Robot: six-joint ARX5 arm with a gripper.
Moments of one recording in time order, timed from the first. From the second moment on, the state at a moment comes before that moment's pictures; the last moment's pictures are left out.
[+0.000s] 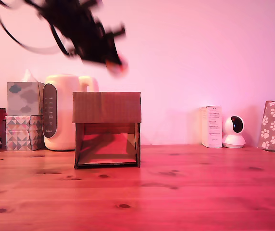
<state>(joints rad) -0.42 1.88 1.58 -0.20 0.21 0.01</state>
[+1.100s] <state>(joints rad) -0.40 1.84 1.64 -0.49 0.20 0.10</state>
